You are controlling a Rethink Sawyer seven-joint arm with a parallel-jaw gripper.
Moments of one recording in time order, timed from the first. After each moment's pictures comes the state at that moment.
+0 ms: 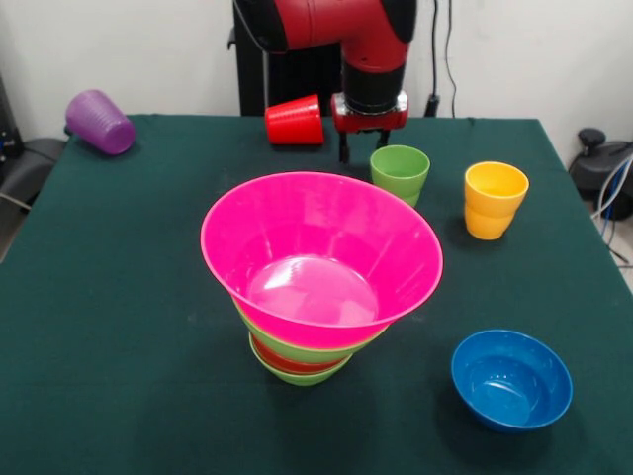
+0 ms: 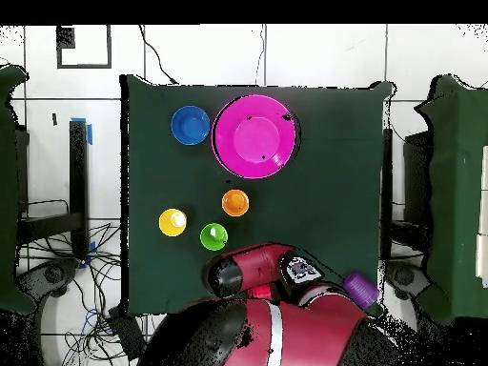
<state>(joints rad) -0.32 -0.44 0.14 1.96 -0.53 0.30 1.94</state>
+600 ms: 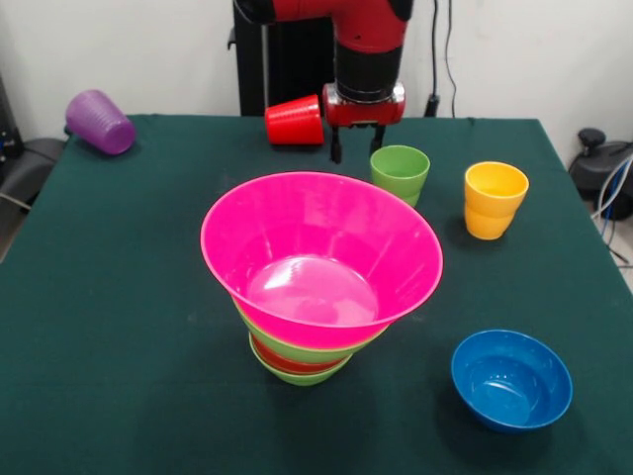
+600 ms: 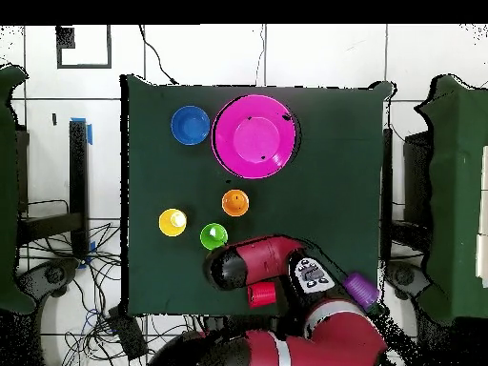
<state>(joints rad) -0.34 -0.56 0.16 1.96 -0.52 0.32 1.94</state>
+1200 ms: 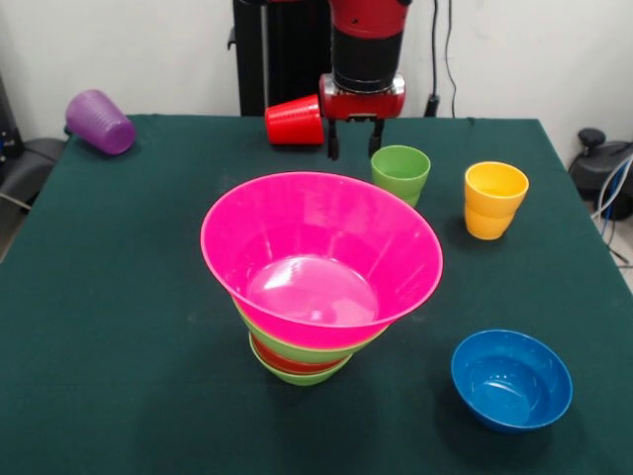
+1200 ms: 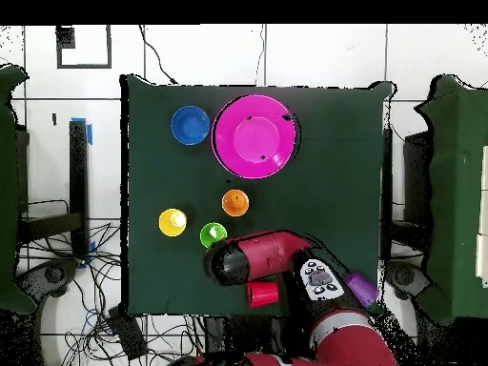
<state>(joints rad) -0.36 -0.62 0.18 1.96 -0.50 0.35 1.94</state>
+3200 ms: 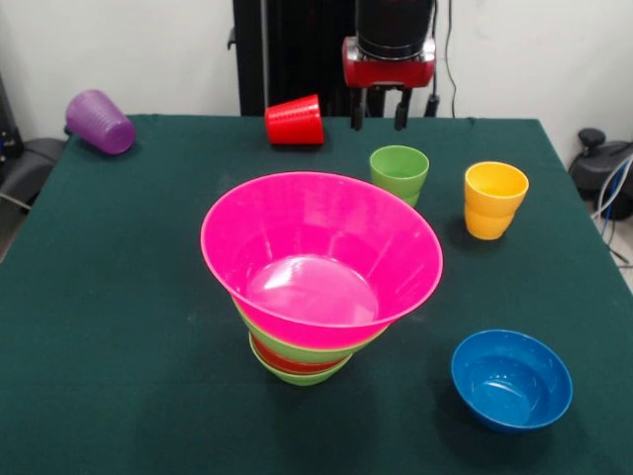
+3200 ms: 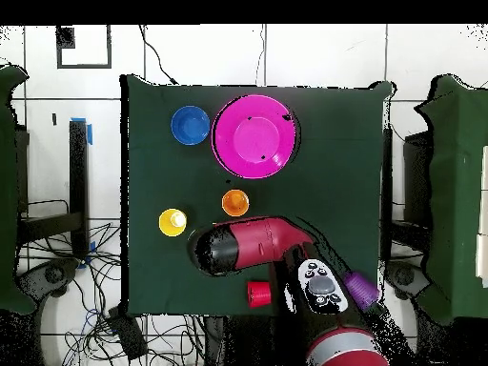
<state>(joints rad) -0.36 -0.75 0.26 1.96 -0.37 0.55 1.94</state>
